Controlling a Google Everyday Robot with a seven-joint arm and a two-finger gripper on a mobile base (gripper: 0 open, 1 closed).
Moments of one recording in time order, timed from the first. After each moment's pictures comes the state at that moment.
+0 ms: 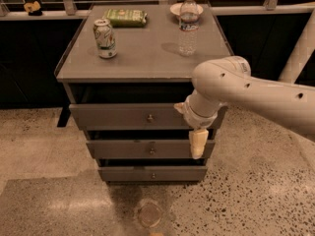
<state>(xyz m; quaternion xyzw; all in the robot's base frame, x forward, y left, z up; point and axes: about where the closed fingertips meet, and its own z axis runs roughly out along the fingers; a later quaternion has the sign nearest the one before) 0.562 -0.115 0.689 -0.78 0.61 -0.02 0.14</state>
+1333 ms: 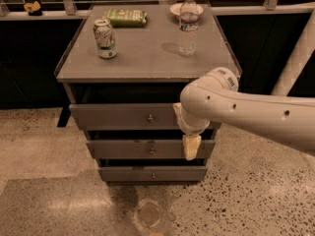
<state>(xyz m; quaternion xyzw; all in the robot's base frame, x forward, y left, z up) 0.574 -0.109 0.678 -0.75 0.64 -0.10 0.16</state>
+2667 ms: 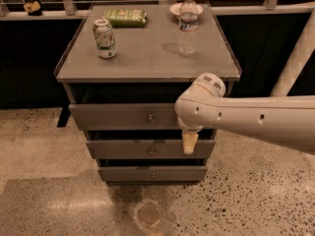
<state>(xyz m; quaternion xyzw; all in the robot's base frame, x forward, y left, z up) 0.615 -0.126 0.653 -0.67 0.70 -0.16 0.16</state>
